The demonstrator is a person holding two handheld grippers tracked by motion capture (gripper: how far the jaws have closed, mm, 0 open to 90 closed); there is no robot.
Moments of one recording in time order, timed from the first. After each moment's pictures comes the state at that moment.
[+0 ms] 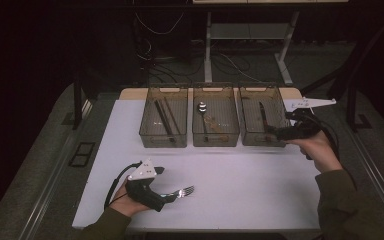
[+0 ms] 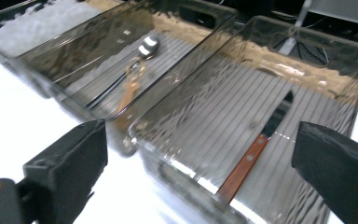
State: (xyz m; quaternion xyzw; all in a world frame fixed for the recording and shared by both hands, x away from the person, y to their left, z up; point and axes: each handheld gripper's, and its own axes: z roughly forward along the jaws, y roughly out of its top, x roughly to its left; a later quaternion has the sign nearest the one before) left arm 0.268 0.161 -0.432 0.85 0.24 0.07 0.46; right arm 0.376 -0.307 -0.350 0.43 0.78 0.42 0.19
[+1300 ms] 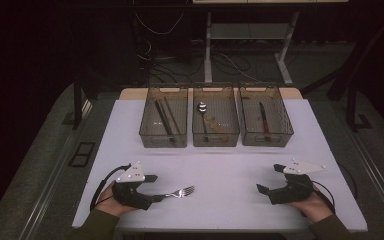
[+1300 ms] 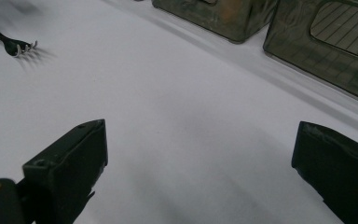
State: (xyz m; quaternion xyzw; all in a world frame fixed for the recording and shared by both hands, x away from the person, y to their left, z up) left arm 0.261 0.195 -0.428 0.88 0.23 0.06 0.41; right arm 0.260 -0.285 -0.441 0.37 0.81 0.44 0.15
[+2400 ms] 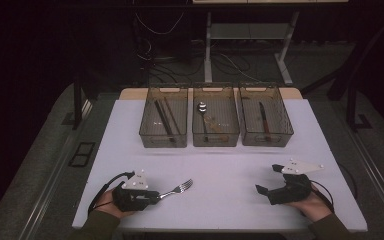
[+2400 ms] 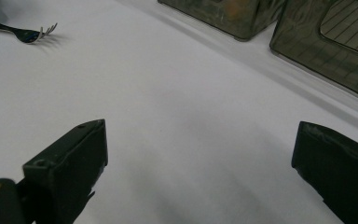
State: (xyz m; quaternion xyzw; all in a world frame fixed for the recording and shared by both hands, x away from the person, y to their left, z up) left arm 0.254 0.193 -0.441 0.91 0.21 0.04 0.35; right arm 0.261 -0.283 -0.442 0.36 0.81 0.43 0.14
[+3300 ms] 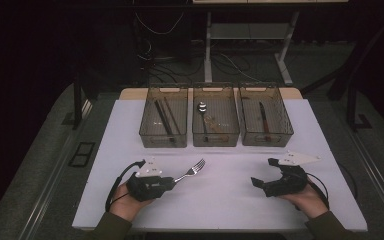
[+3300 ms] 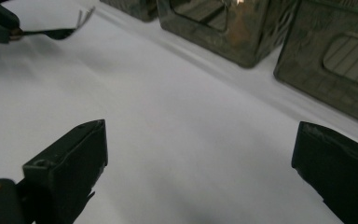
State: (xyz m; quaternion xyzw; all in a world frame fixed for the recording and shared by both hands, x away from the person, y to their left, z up) left arm 0.265 0.143 -0.411 0.88 0.26 0.09 0.39; right arm 0.274 -0.269 -0.422 0.38 0.80 0.45 0.12
